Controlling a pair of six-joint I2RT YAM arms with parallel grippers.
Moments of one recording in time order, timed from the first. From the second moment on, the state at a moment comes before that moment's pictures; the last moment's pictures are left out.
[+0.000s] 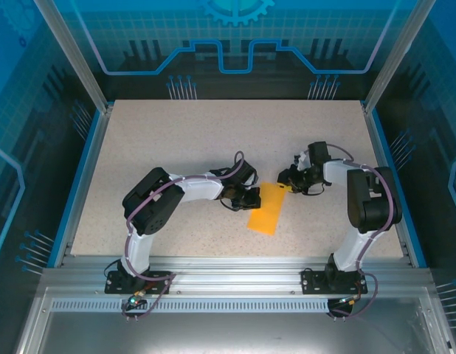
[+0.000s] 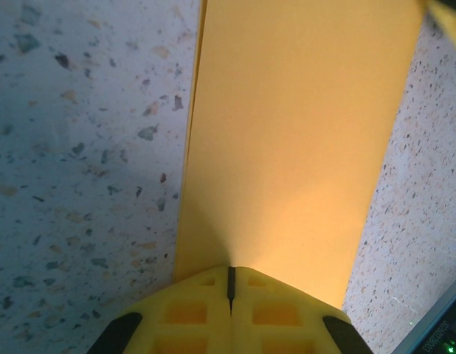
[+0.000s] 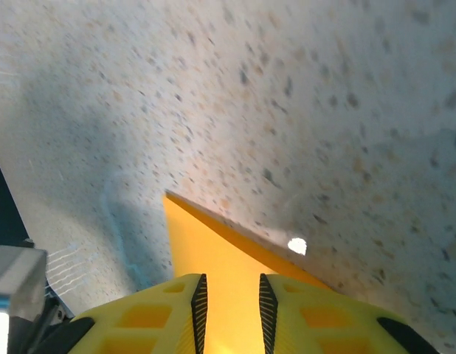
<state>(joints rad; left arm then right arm) -0.76 2.02 1.22 -0.26 0.40 -0.81 0.07 1.79 0.95 -0.36 -0.67 0.52</state>
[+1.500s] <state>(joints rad) -0.77 1.95 1.18 -0.30 0.40 -0.81 0.12 1.66 0.92 -0.49 -0.47 0.54</state>
